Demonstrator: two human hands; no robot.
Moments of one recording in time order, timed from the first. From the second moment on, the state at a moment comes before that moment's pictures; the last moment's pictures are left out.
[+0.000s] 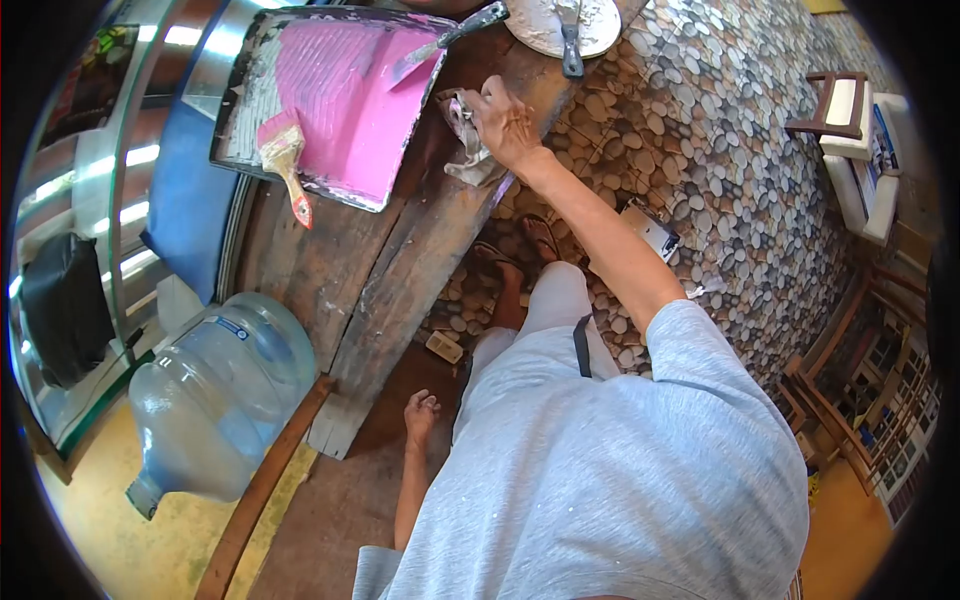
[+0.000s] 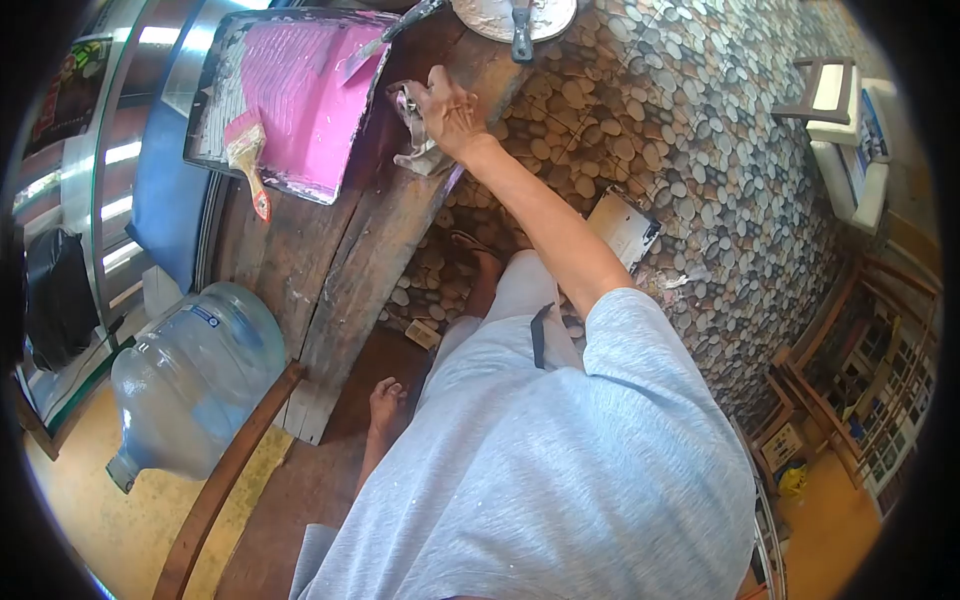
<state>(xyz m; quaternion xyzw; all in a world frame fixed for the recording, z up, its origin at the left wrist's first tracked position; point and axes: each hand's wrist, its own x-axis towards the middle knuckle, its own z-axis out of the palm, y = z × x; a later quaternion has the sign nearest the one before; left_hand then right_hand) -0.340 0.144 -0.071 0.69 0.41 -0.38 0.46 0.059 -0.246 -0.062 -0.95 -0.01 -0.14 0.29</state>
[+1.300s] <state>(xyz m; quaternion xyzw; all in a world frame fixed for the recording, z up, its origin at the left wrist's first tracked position) -0.361 0.160 -0.081 0.67 0.39 -0.37 0.51 0.042 -0.263 -0.075 -0.96 0.11 -0.12 0.24</state>
